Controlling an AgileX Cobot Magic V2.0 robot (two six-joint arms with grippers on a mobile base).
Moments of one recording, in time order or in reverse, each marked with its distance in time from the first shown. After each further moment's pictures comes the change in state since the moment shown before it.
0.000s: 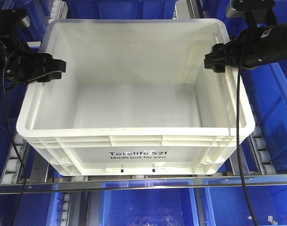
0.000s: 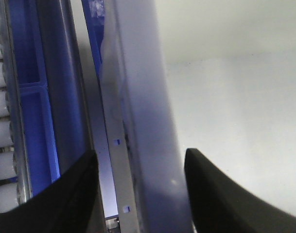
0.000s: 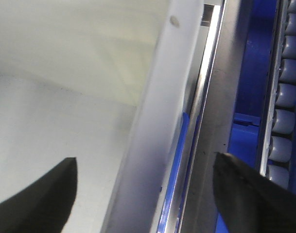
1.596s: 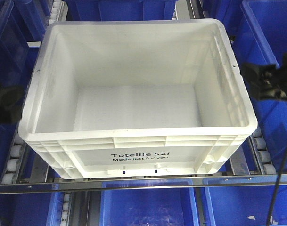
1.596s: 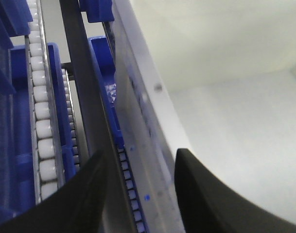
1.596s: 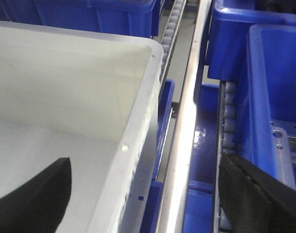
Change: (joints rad) left arm 0.000 -0.637 0.518 0.005 -0.262 0.121; right arm 0.000 -0.627 0.528 0.046 -0.342 -0.096
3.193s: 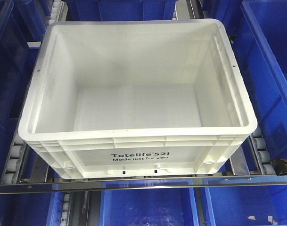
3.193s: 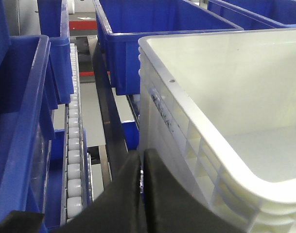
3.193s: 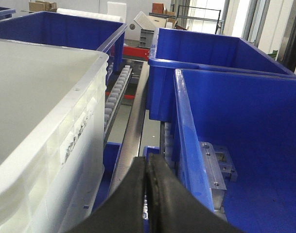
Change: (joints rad) left arm 0.000 -0.478 0.450 0.016 -0.386 0.013; right arm 0.000 -0.442 0.596 0.020 -0.539 -0.084
